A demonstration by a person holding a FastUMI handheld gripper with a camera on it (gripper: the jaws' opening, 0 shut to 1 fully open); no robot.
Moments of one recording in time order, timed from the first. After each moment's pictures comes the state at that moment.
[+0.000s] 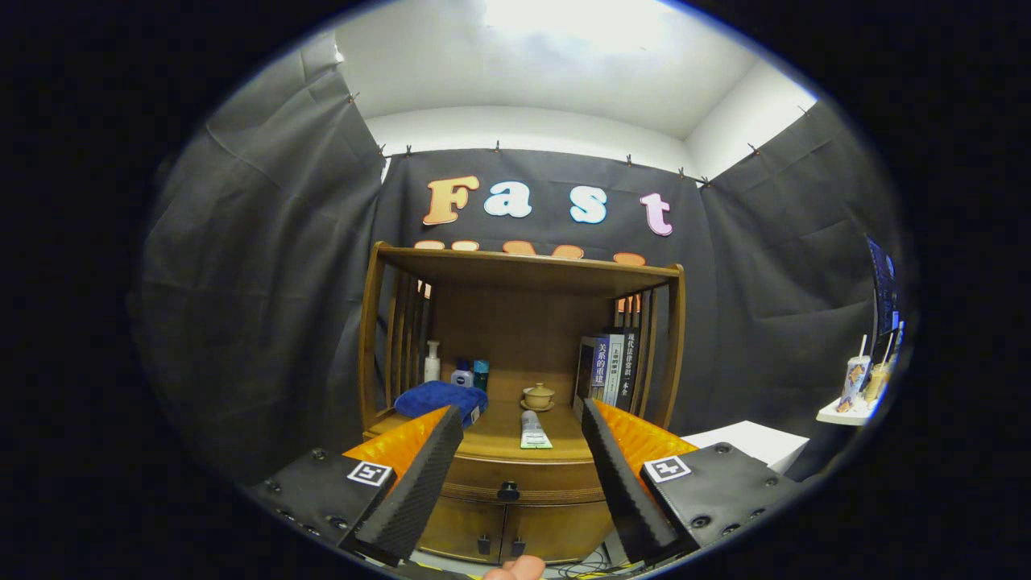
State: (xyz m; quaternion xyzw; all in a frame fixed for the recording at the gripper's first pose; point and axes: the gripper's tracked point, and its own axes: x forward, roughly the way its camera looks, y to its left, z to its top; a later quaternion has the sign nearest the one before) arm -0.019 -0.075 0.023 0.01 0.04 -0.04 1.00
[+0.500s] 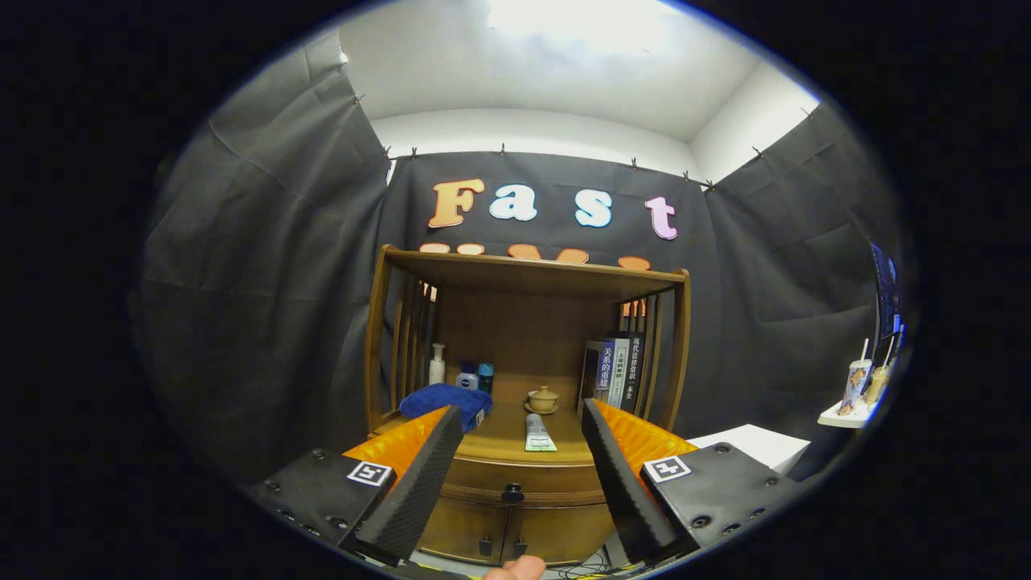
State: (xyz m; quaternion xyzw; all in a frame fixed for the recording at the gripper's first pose) arm -0.022 -0.070 0.031 0.00 0.03 -0.04 1.00
